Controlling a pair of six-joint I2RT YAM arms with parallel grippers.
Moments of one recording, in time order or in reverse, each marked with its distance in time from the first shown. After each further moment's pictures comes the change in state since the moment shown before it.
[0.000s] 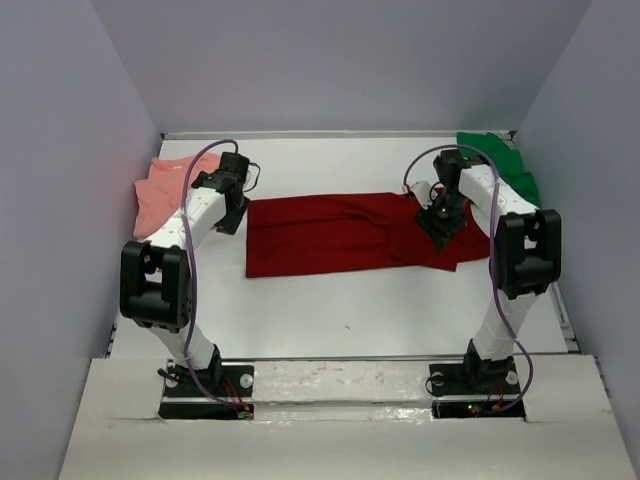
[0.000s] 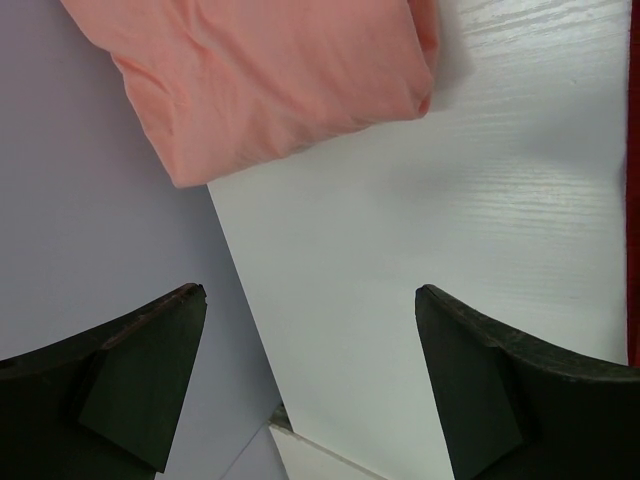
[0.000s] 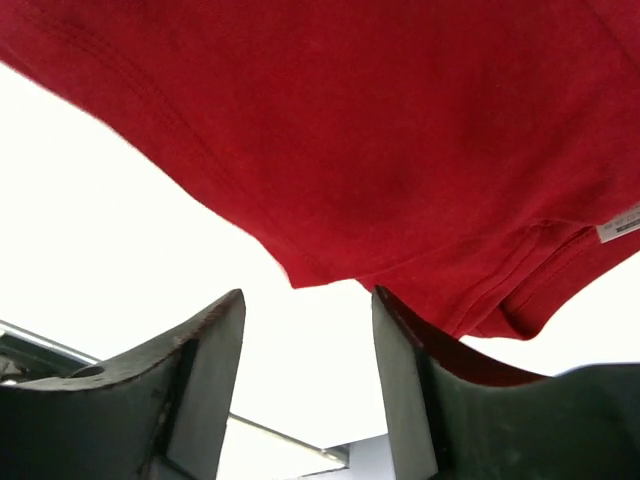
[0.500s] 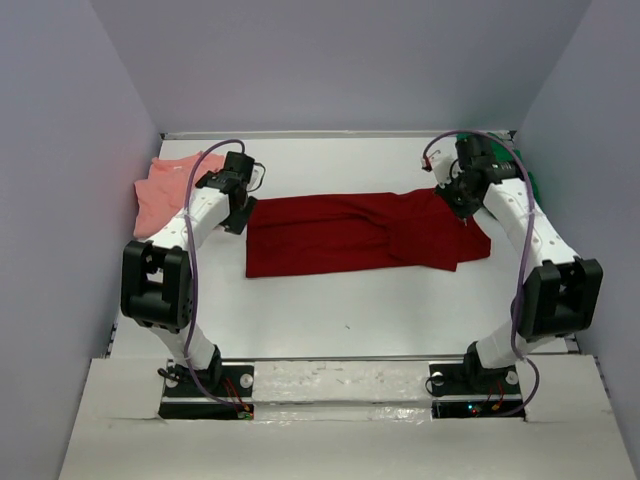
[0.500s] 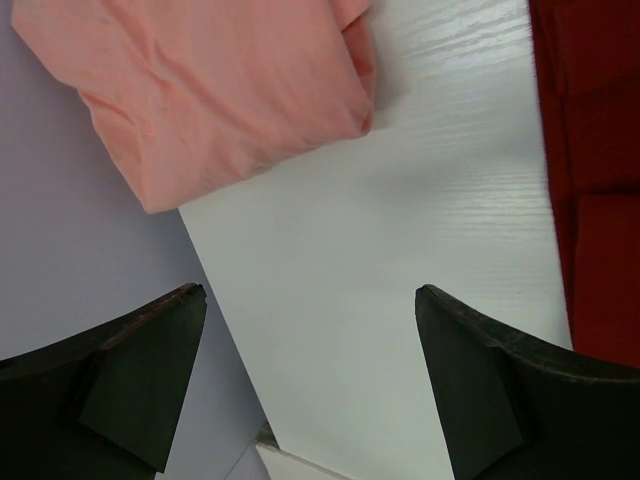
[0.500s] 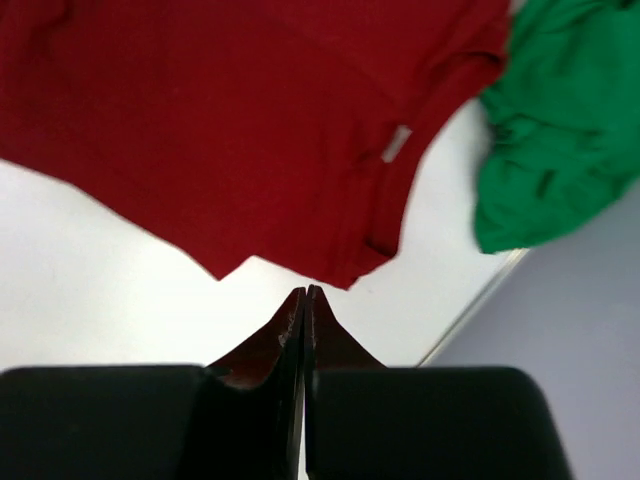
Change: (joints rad) left arm -0.028 0.000 0.005 0.000 0.047 -0.005; right arm 0.000 -0.301 -0.071 0.176 0.133 0.087
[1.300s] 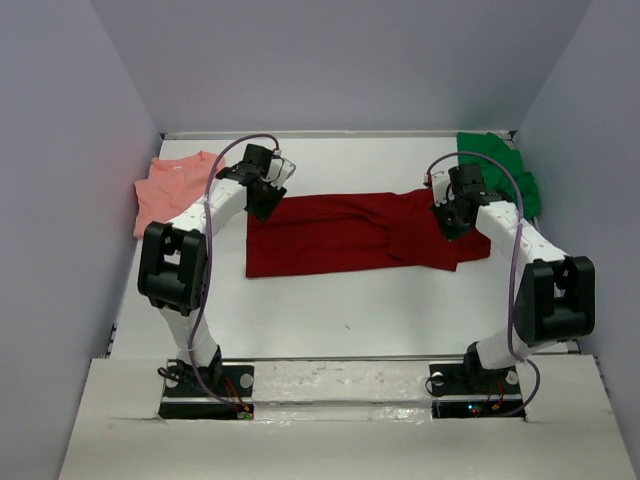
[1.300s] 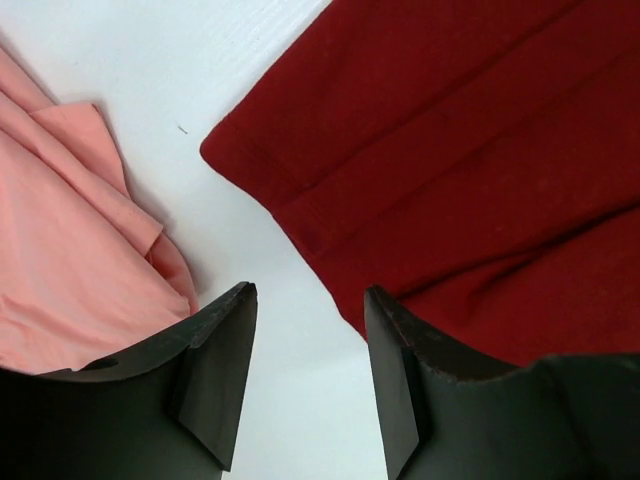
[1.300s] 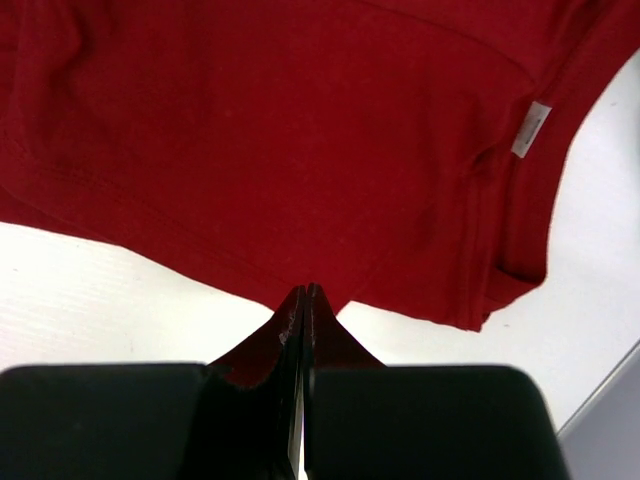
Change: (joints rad) left arm -0.063 0.142 0.112 0.114 0.417 0.076; right arm 0.000 -0.066 -0.315 0.301 -0.030 0.269
